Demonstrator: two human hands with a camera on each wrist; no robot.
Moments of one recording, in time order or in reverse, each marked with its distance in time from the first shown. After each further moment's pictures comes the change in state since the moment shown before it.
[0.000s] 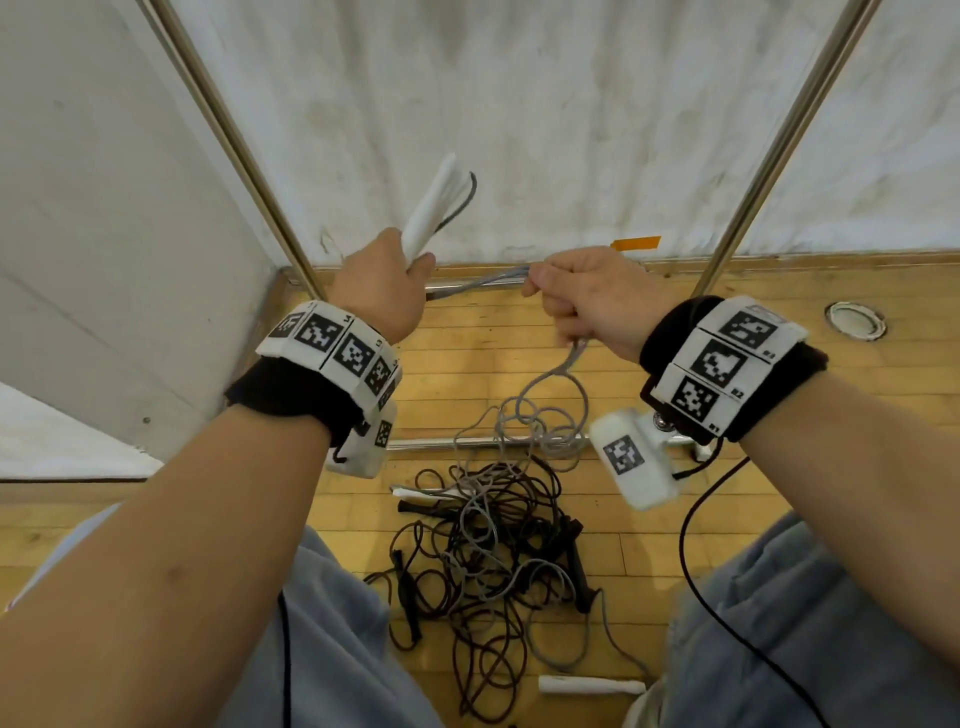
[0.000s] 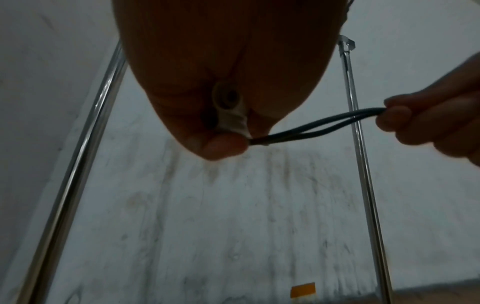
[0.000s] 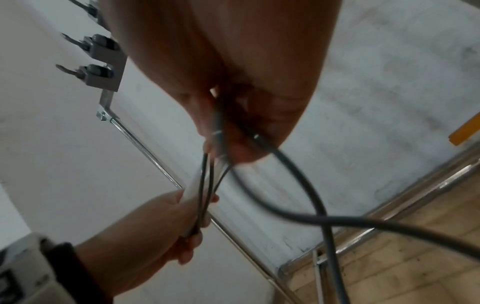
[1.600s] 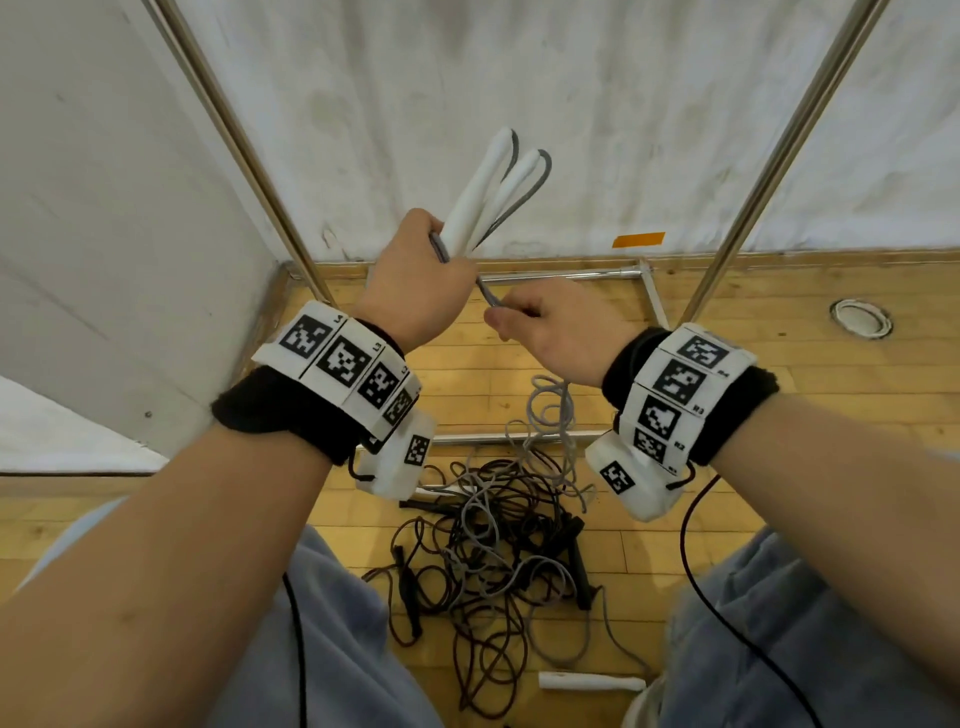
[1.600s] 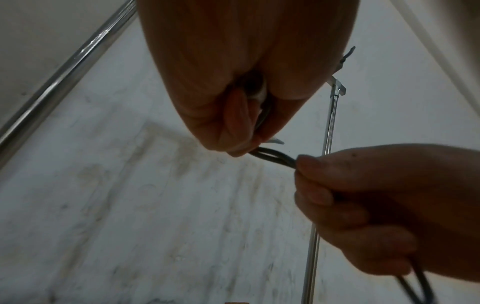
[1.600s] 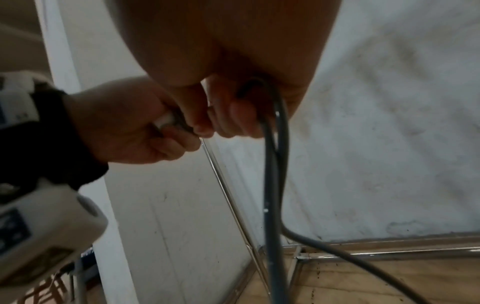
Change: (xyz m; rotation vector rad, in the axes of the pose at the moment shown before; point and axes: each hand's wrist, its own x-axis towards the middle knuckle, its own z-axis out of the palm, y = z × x) left_hand -0.019 0.024 -0.004 -0.470 -0.098 0.031; right_hand -0.008 0.003 0.029 -0.661 -0.033 -0.186
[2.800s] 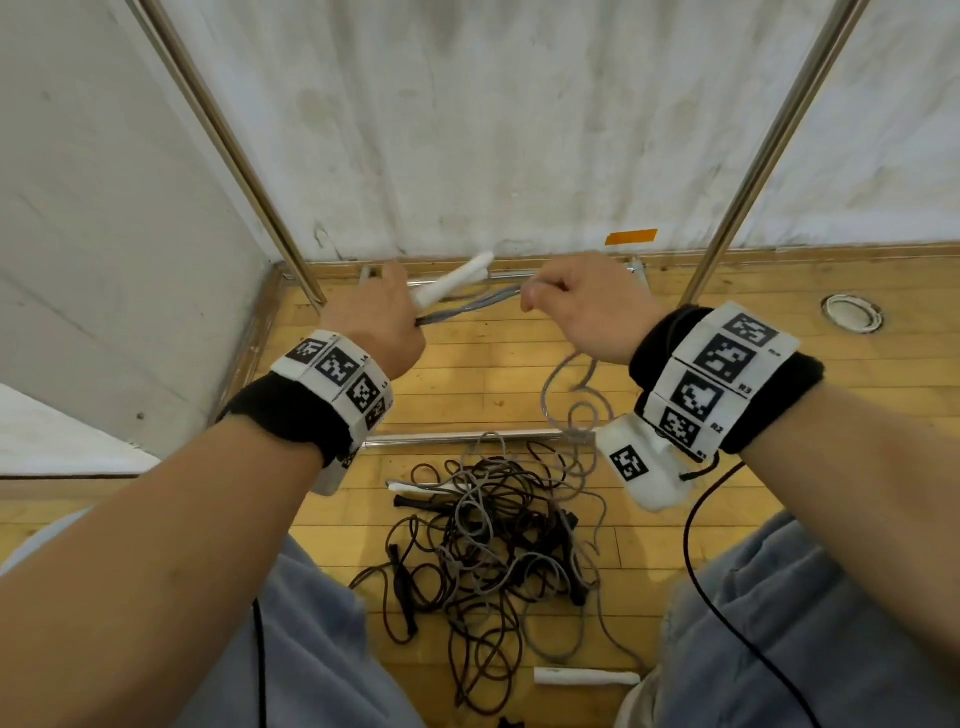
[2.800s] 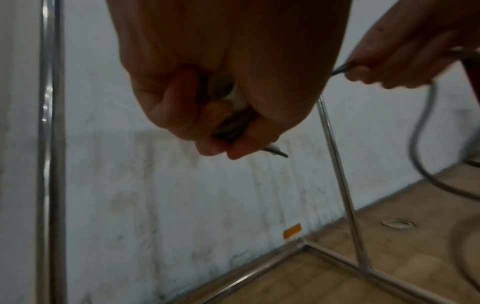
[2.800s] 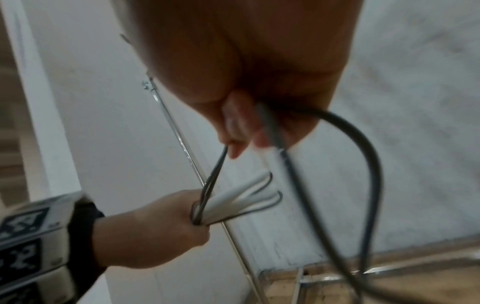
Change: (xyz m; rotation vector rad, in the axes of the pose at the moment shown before) left_hand 0.007 -0.049 0.006 0.876 -0.061 0.011; right_hand -0.010 0.010 -0.025 0.055 0.060 0.128
